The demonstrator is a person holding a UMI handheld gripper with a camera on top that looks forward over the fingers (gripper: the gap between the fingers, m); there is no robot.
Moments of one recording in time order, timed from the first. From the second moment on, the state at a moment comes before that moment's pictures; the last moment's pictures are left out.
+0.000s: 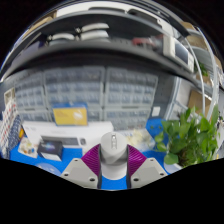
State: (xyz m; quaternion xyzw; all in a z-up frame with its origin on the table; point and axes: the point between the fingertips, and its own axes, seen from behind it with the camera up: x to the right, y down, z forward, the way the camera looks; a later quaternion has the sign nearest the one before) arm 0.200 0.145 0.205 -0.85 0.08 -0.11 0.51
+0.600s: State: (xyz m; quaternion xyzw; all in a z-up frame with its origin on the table) arm -0.096 0.131 0.027 -0.92 0.00 -0.03 0.39
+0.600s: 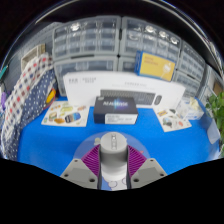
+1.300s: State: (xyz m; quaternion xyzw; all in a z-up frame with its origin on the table) arm -0.087 0.113 0.075 -0.92 0.04 -0.01 0.38
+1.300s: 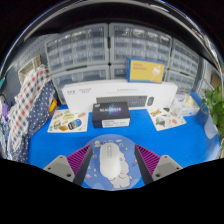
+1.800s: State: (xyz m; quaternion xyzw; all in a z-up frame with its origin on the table) arm -0.065 0.056 0.222 -0.89 0.02 0.01 0.46
